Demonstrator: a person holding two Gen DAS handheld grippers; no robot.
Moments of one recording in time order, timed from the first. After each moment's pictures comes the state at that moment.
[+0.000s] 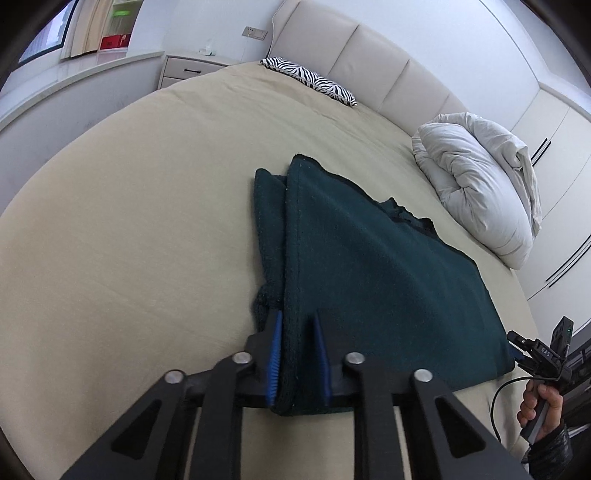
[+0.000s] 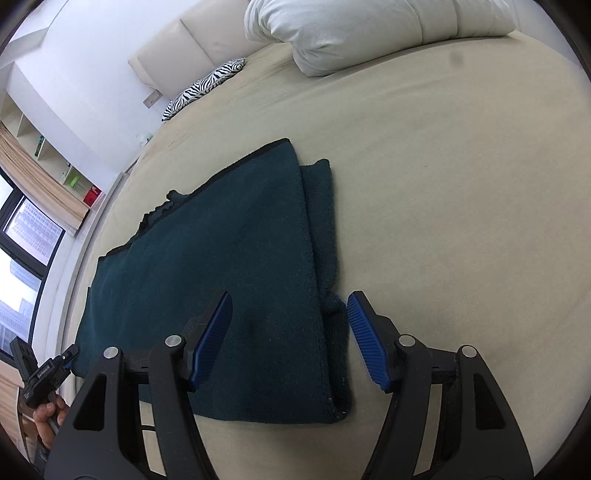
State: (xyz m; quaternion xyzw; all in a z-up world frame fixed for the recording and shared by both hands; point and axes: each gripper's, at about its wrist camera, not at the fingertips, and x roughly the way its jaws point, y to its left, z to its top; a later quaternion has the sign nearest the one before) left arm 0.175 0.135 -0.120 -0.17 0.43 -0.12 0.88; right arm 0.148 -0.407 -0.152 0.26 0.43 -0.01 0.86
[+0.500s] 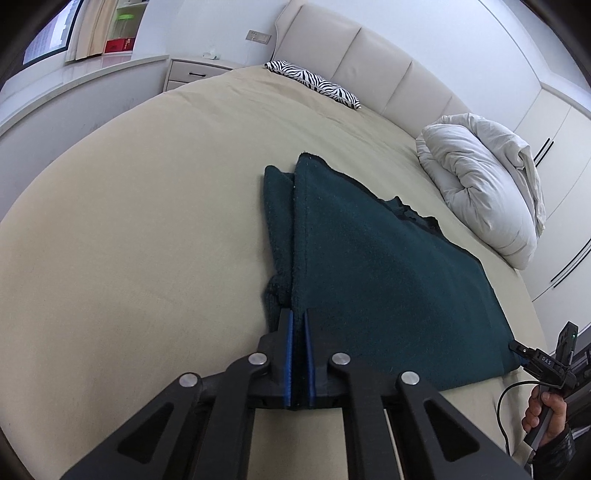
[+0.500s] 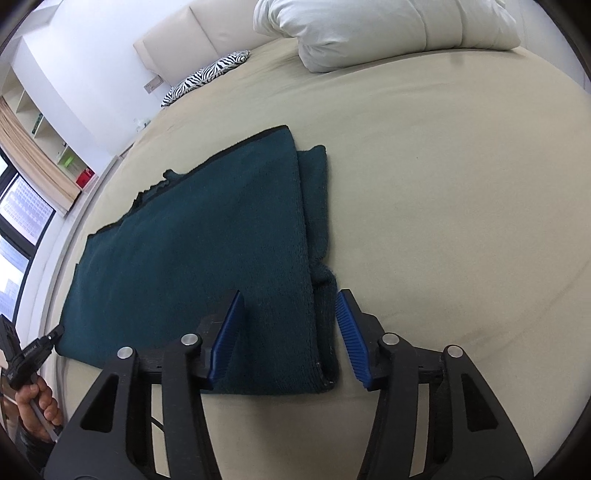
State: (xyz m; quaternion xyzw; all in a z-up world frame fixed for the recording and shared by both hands) left arm 0.168 0.137 -0.124 -0.17 0.43 -0.11 0.88; right arm 0.132 -0.399 -0.154 0.22 0.45 -0.02 0.87
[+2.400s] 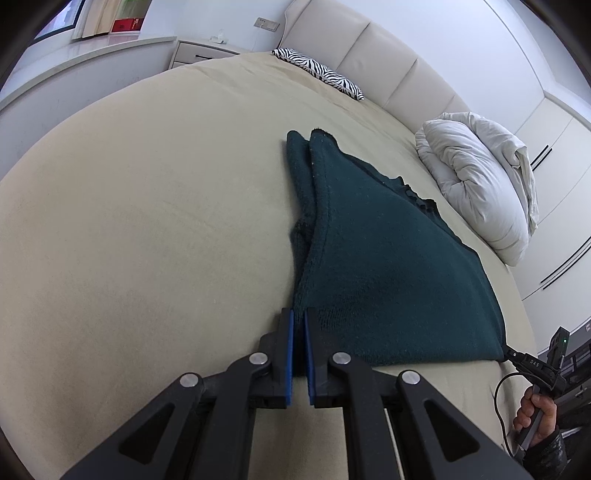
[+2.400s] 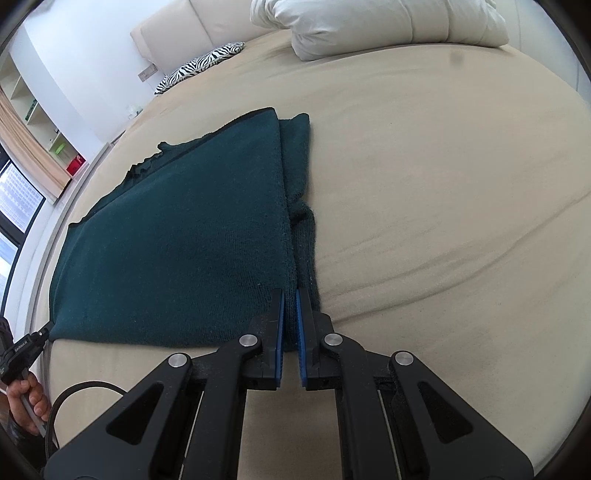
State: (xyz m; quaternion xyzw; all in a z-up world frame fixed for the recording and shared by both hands) left arm 0.143 0.154 -0.143 -0.20 0.45 -0.12 0.87; right arm 0.094 -0.408 -0.163 0.21 0.46 -0.02 0.86
